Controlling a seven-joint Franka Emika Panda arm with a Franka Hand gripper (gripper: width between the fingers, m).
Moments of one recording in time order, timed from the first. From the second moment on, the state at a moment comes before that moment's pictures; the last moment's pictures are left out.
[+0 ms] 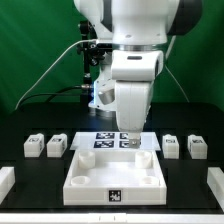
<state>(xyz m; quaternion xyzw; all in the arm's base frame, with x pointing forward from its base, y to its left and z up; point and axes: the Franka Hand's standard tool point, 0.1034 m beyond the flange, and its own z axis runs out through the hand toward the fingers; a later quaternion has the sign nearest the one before) 0.492 0.021 0.077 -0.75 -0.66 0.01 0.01</state>
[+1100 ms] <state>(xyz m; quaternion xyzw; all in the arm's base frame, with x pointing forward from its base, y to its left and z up) 0.418 -0.032 0.004 -0.73 -0.68 -0.01 0.01</state>
